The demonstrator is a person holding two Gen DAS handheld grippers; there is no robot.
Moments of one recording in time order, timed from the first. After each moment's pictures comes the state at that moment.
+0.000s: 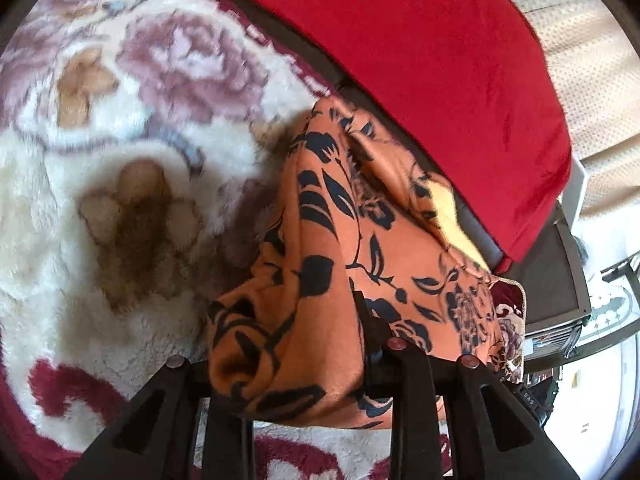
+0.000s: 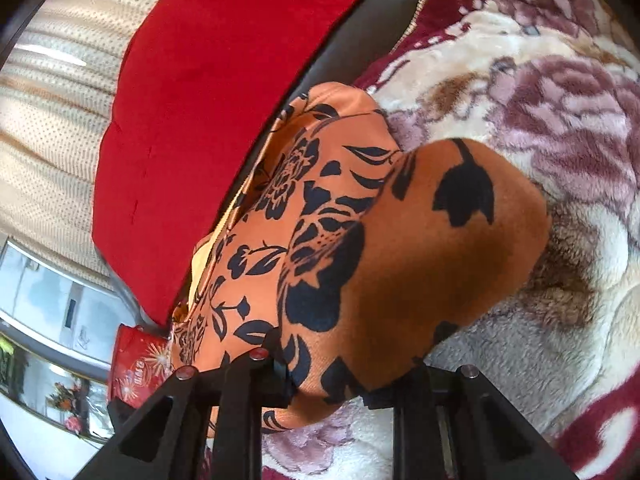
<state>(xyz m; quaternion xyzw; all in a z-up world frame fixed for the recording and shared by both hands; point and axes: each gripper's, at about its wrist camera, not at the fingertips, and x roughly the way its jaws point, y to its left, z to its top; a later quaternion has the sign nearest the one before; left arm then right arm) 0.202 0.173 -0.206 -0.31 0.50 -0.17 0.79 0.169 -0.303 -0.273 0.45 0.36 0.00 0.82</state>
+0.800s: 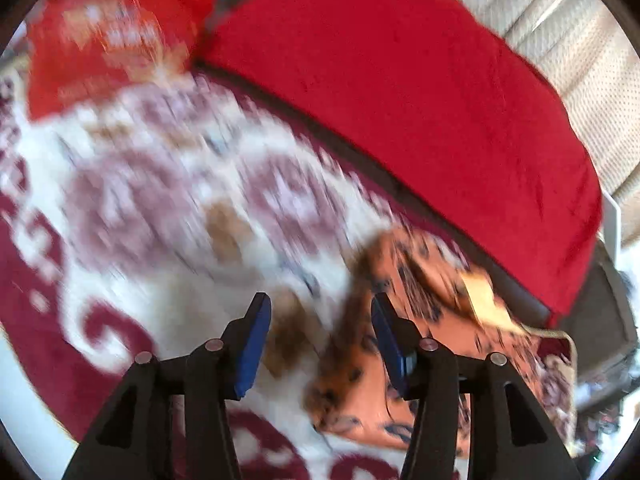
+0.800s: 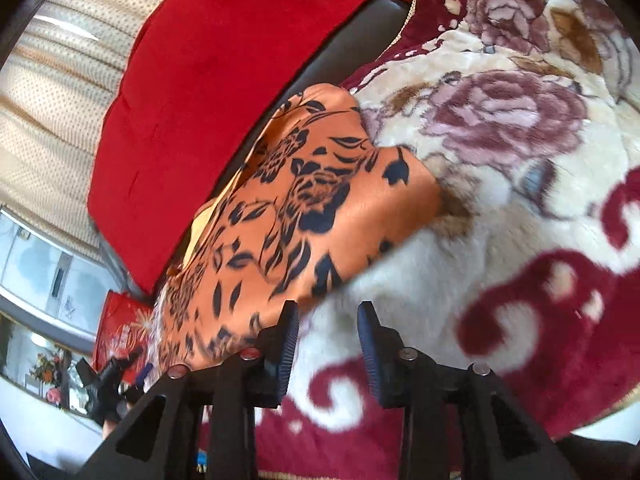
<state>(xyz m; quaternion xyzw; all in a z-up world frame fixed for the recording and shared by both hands) 0.177 0.251 -0.146 -0.25 0.39 -0.02 0.89 0.080 -0.322 -0.239 0.41 0.39 0.00 0.82</state>
